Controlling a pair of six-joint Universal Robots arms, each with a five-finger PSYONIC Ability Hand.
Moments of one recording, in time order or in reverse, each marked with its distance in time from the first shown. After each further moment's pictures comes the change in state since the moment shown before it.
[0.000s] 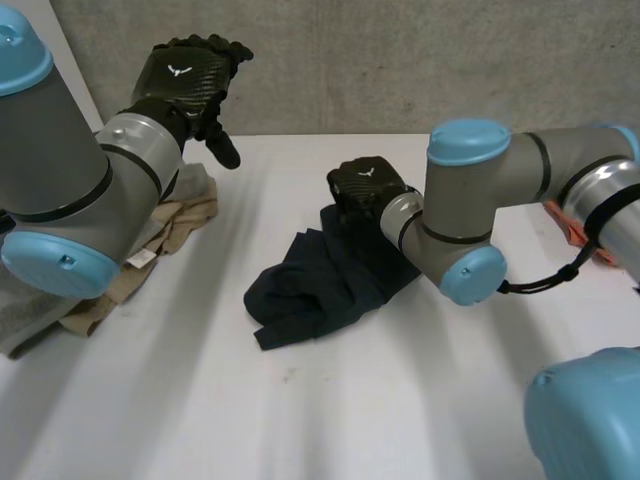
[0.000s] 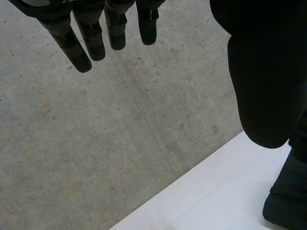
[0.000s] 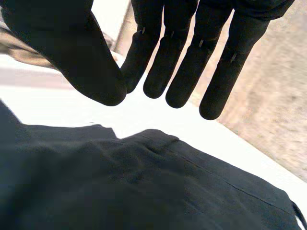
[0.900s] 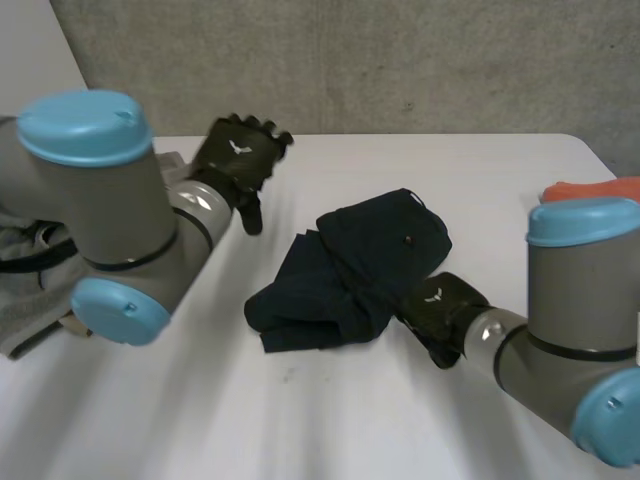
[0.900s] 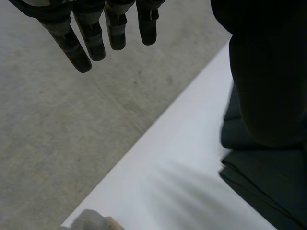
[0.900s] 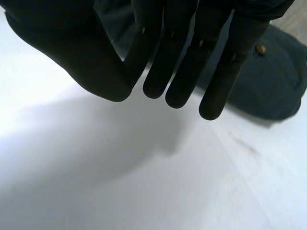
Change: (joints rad) left arm -0.099 -0.121 -0.041 -0.027 -0.029 0.251; right arm -0.099 -0.610 1.086 -0.059 0.050 -0.393; left_hand 0.000 0.000 0.000 0.000 0.000; right_hand -0.016 -0.001 0.001 0.000 0.044
